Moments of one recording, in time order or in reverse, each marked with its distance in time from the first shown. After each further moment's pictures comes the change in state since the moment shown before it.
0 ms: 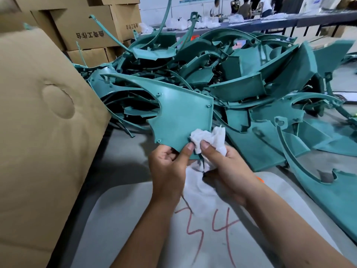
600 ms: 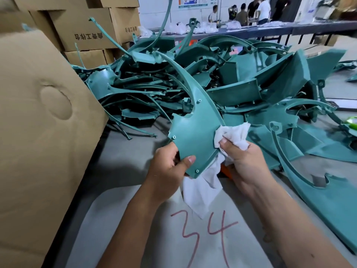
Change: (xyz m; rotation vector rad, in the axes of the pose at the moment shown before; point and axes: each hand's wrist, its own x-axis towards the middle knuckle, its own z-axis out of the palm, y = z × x) left_hand 0.010 0.020 -0.019 0.285 -0.454 -0.123; right_hand 0.012 -0.013 -0.035 0.172 0.160 -0.196
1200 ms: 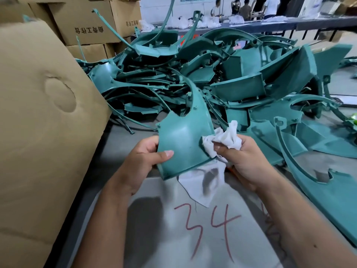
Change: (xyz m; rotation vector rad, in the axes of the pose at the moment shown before) left_hand -0.006 0.011 -0.053 -0.216 -0.082 -0.205; right_hand 0.000 0.001 -0.008 -0.299 -0.266 0.010
